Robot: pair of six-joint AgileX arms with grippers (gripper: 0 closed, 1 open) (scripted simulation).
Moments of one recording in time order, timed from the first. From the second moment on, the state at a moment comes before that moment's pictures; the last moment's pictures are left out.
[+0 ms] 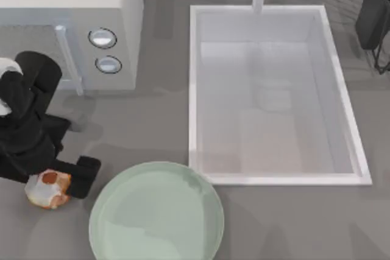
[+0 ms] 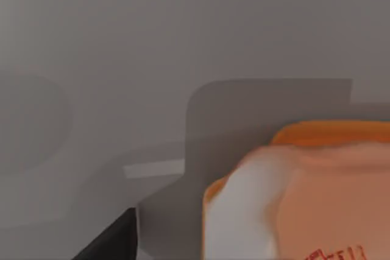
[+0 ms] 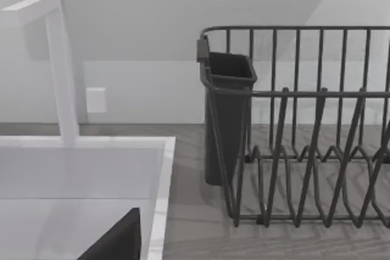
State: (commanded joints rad) left arm -0.19 1.82 0.87 -0.63 0.00 0.11; right arm 0.00 0.00 0.00 0.00 0.00 0.00
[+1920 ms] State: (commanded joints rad) left arm -0.47 1.74 1.23 -1.15 -0.01 -0.95; right arm 0.00 0.00 0.00 0.00 0.00 0.00
